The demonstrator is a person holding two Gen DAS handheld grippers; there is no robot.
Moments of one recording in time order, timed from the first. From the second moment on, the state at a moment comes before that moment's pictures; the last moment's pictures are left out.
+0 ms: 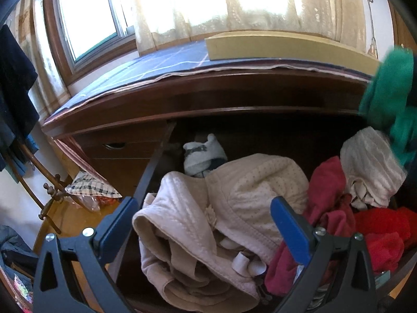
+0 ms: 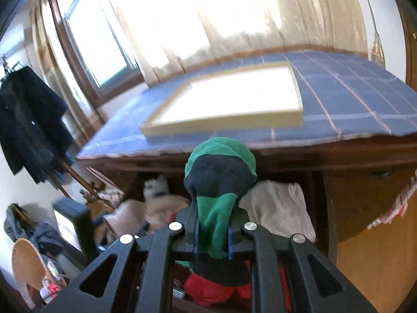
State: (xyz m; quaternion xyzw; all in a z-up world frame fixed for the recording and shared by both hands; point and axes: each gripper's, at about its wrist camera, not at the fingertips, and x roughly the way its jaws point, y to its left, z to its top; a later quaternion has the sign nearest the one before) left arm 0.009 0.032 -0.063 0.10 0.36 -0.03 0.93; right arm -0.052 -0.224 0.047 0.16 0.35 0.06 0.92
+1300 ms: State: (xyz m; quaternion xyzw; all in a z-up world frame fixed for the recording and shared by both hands) left arm 0.011 0.032 -0.073 0.09 0.37 -0.02 0.93; right arm 0.100 -0.291 0.042 0.12 0.35 -0.07 0.93
